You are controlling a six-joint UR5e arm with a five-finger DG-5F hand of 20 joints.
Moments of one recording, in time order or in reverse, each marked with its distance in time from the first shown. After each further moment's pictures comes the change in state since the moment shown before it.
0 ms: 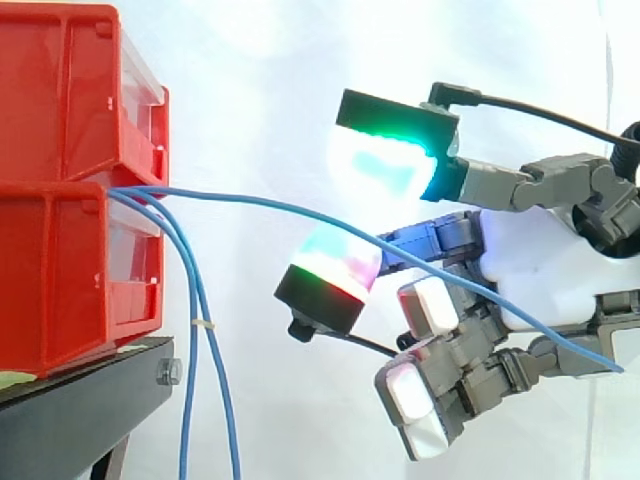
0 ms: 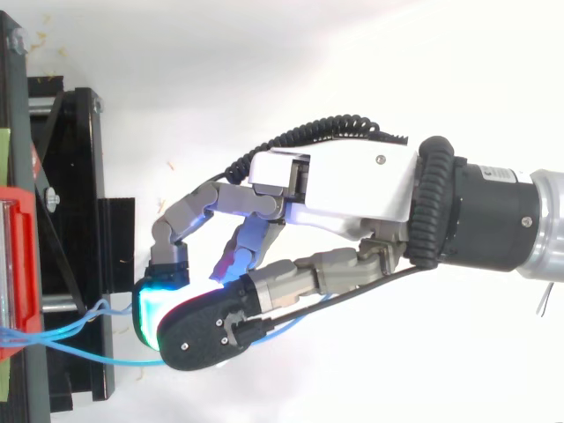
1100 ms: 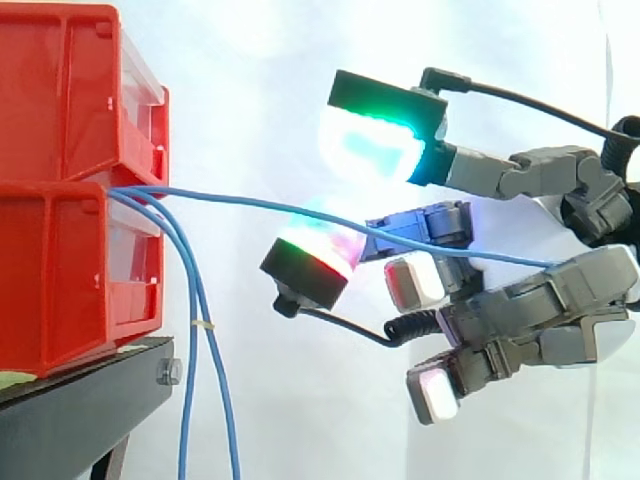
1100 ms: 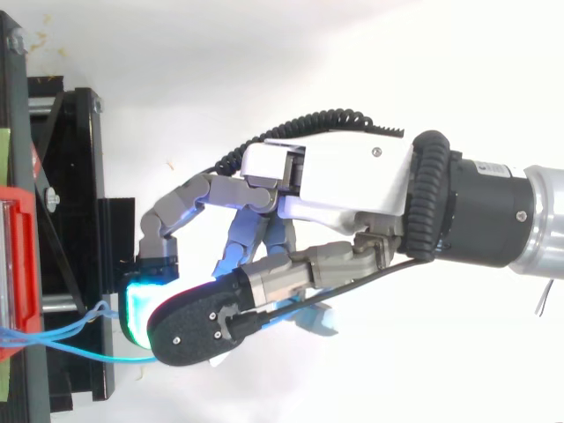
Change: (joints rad) arm -0.005 -0.004 -0.001 0.047 0.002 0.006
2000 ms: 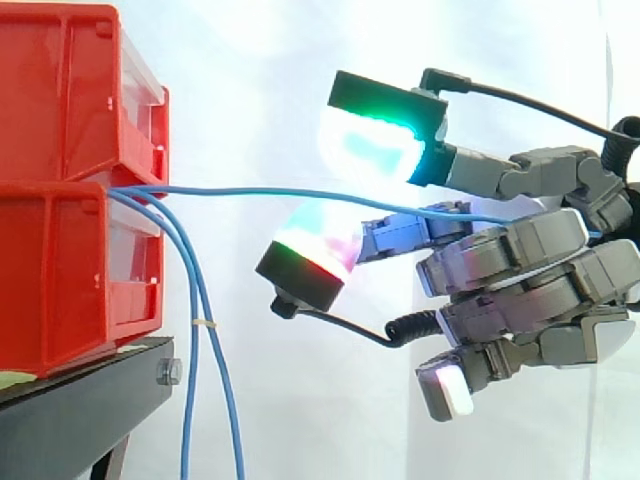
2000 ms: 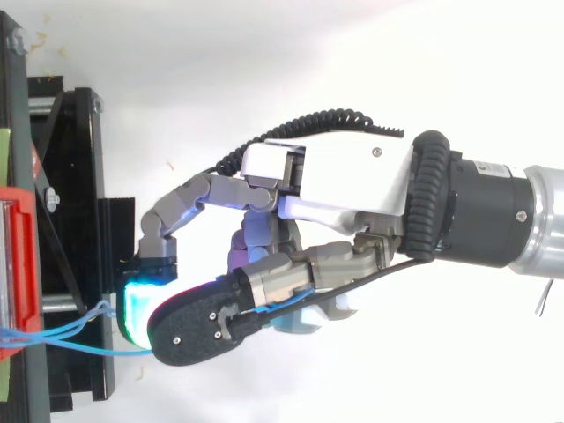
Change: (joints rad) arm 0.000 0.000 0.000 0.000 0.001 -0.001
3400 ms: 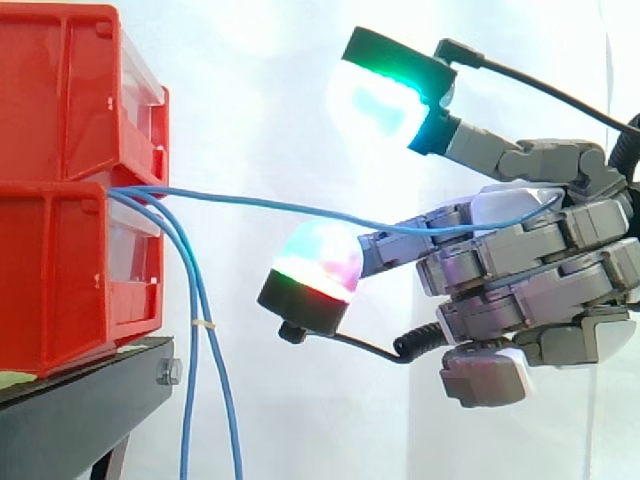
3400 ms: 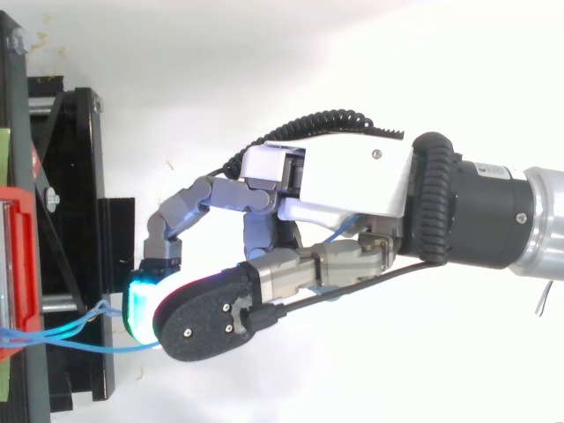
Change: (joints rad) arm 0.001 0.000 0.000 0.000 0.000 -0.004
